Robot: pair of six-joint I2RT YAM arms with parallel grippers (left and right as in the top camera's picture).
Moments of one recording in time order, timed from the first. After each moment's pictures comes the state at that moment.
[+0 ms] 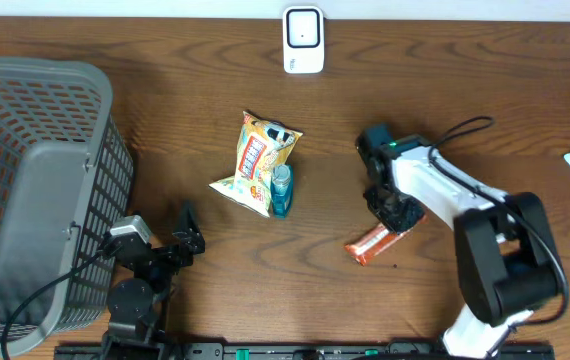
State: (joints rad) left arm -0.16 0.02 0.06 -0.19 -0.17 -0.40; right arm 0.37 1.87 1.12 -0.99 0.13 1.36
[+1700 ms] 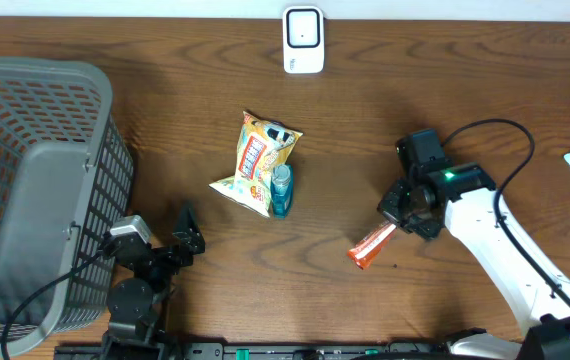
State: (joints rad) left arm -0.16 0.02 0.06 -0.19 -0.17 -0.40; right arm 0.29 1.44 0.96 -0.93 -0.04 0.95
